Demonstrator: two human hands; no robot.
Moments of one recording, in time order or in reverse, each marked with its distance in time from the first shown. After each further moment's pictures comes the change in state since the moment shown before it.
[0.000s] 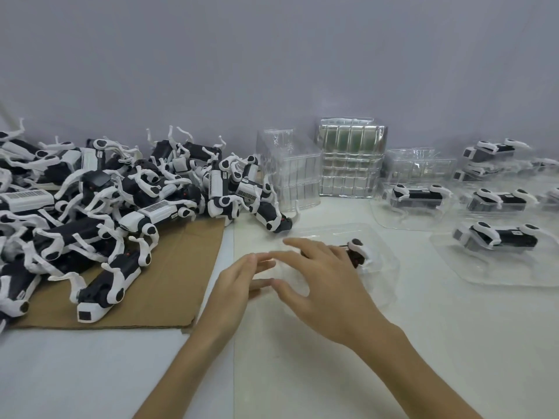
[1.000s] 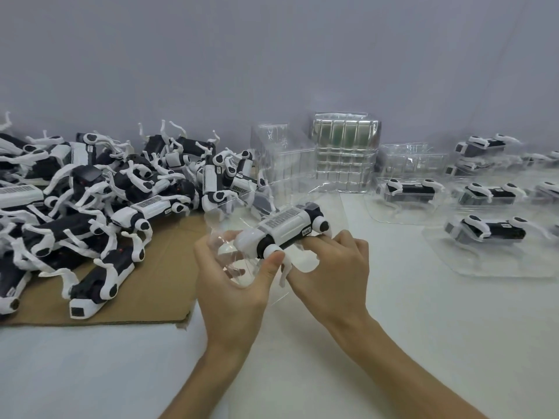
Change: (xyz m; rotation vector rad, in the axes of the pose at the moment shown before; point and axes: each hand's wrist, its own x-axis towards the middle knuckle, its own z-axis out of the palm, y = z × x) left_hand -0.026 0.014 0.028 0.000 0.474 0.506; right_hand 0.004 -0.005 0.012 -0.050 0.535 0.179
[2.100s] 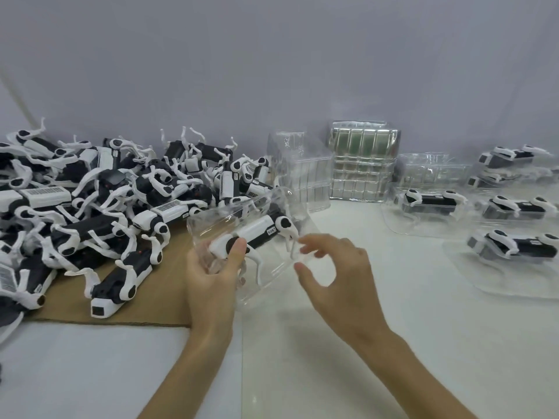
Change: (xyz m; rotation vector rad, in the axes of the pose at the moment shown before) left_hand 0.033 -0.021 -0.021 -0.245 0.123 -0.491; right_hand 0.003 0.002 -0.007 0.326 -0.171 -0.039
